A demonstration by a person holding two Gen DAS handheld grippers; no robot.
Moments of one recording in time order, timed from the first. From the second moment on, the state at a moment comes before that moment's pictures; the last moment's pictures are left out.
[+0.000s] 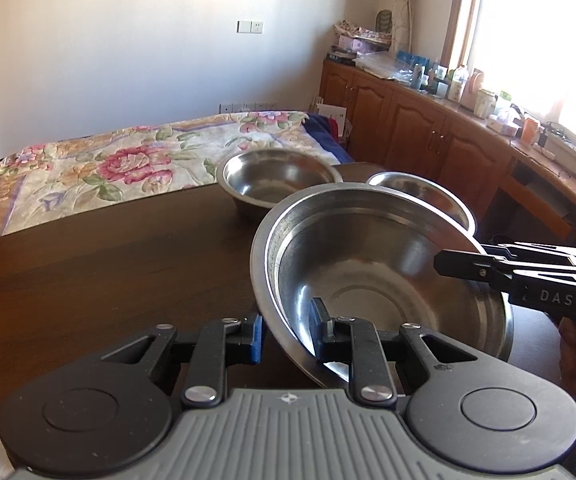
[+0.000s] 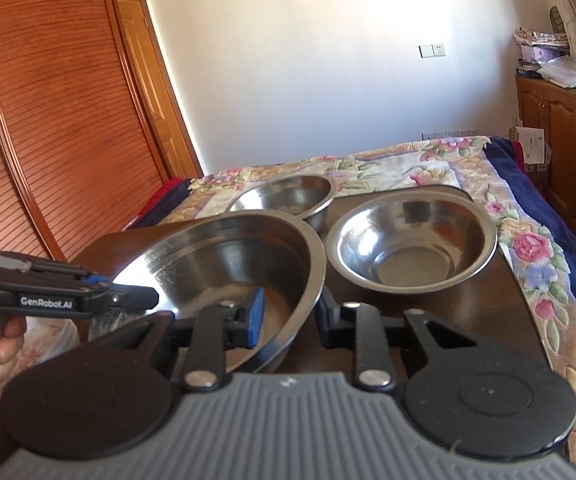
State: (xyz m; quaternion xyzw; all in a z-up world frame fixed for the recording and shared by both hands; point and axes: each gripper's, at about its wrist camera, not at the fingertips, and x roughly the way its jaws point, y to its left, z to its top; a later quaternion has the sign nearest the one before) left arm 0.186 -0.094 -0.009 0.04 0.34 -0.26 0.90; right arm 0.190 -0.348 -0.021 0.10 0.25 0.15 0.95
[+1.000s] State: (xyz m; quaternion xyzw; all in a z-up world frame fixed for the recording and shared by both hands) left arm 0.108 -0.060 -0.018 0.03 0.34 -0.26 0.90; right arm 0.127 -0.320 -0.015 0.11 0.25 0.15 0.95
